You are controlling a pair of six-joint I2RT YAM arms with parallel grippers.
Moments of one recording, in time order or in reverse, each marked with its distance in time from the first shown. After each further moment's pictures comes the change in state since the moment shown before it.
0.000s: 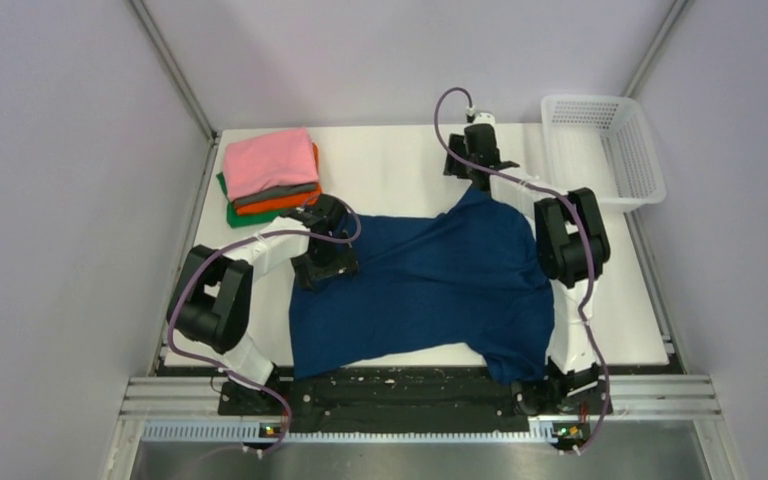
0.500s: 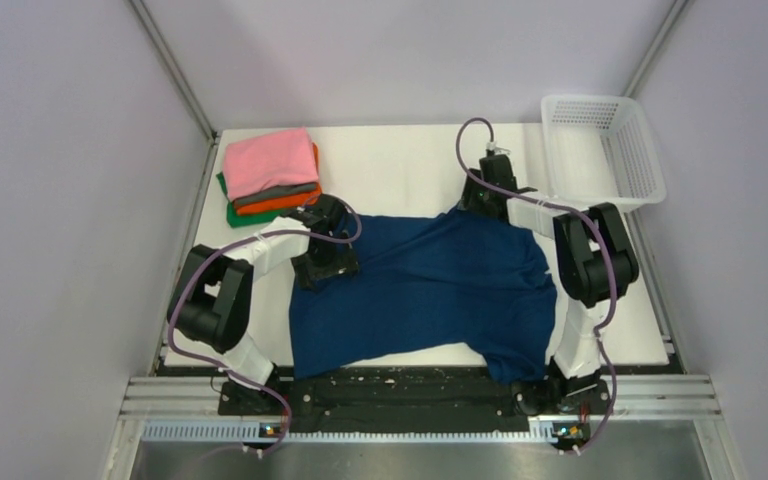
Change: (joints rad) left arm 0.000 0.003 0.000 0.000 0.001 0.016; right arm -0.028 -0.270 -0.416 -0.080 -0.035 0.142
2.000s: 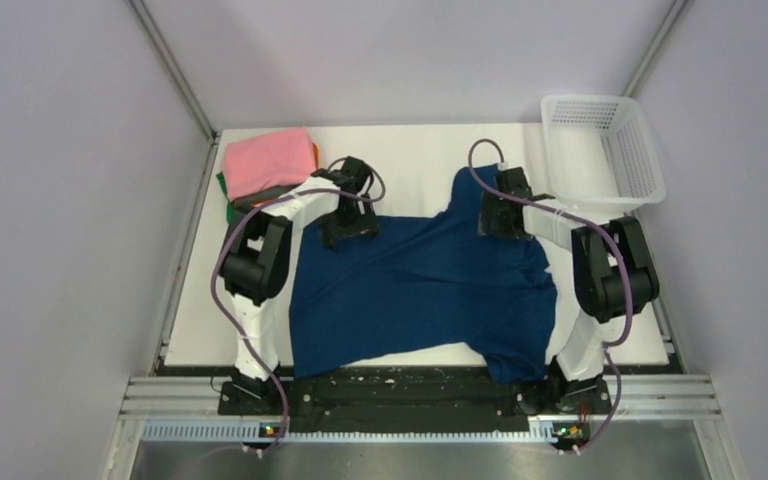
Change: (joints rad) left arm -0.011 0.344 0.453 -0.059 -0.045 0.034; right arm -0.042 -0.121 -0.125 -0.260 0.080 -0.135
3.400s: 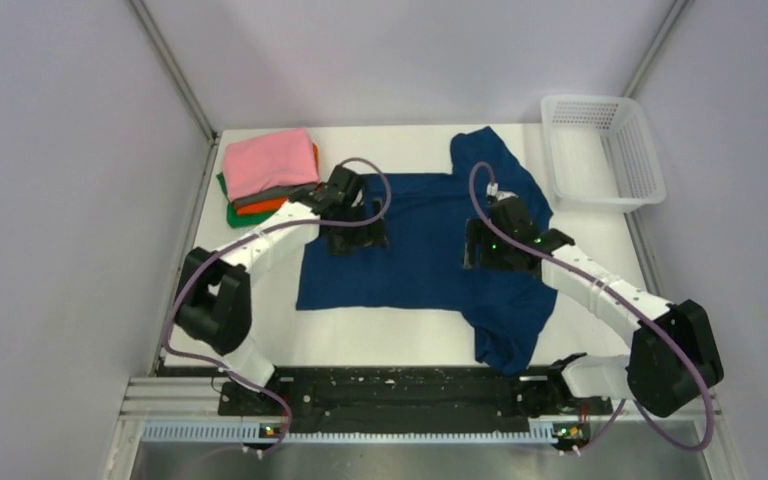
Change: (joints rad) left arm -0.075 -0.266 -0.101 0.097 0.202 0.084; right arm 0.176 -0.463 -0.141 -0.175 -0.112 0.117
